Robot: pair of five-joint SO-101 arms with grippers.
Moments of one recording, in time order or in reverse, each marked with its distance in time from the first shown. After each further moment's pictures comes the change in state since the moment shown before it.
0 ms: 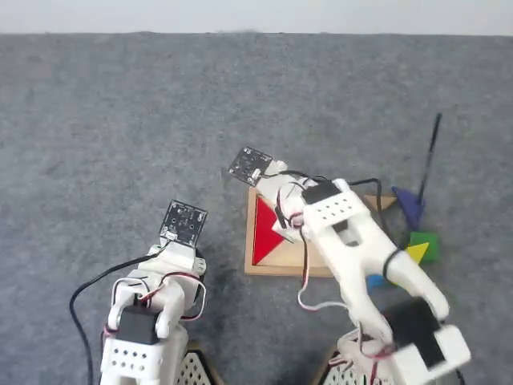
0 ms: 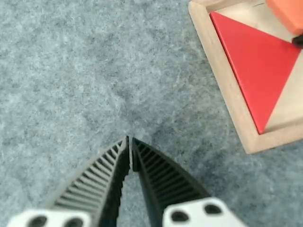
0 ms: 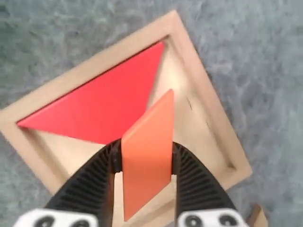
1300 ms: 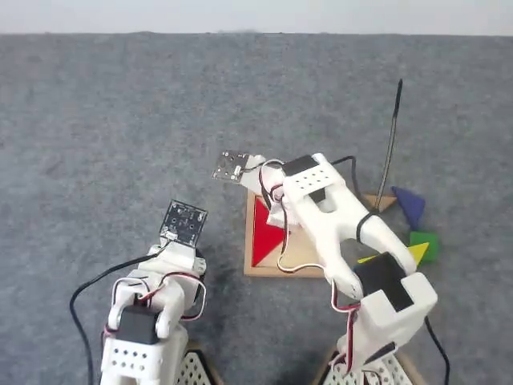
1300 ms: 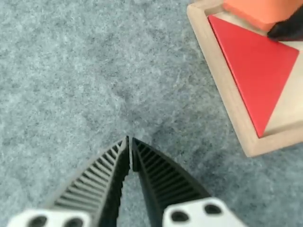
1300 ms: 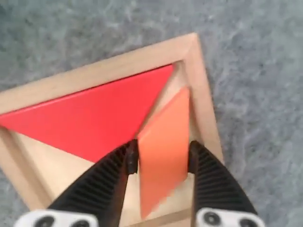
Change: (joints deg) left arm 0.0 0.0 0.0 0.0 0.0; right arm -0.8 18.3 -18.1 7.6 12.7
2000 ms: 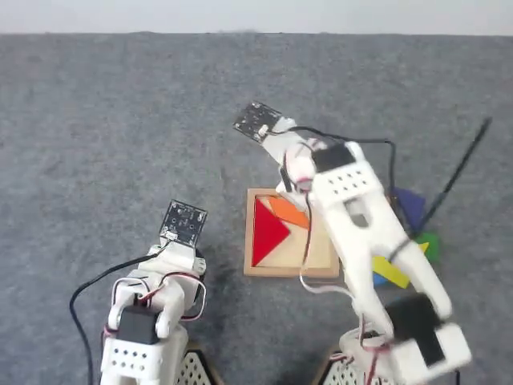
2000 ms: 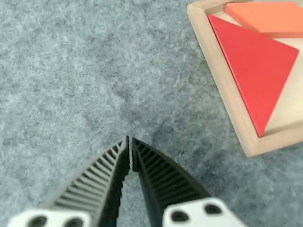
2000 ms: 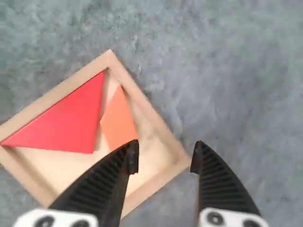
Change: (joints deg) left arm 0.0 0.0 0.0 0.0 0.0; right arm 4.9 -18.6 1.1 4.0 -13.9
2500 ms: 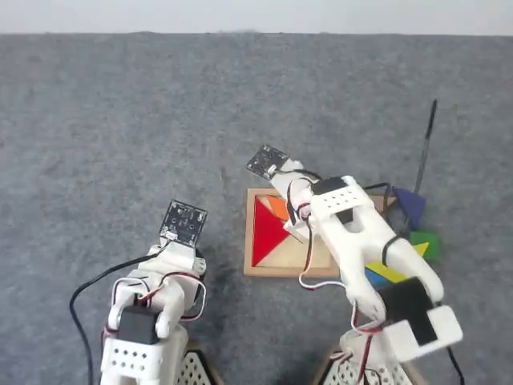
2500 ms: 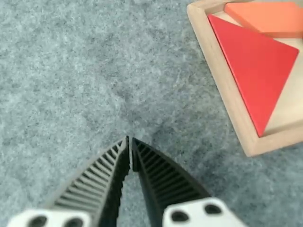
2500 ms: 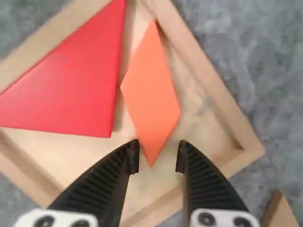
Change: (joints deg) left arm 0.0 0.0 0.0 0.0 0.0; right arm 0.8 7.3 16.7 -12.4 -1.1
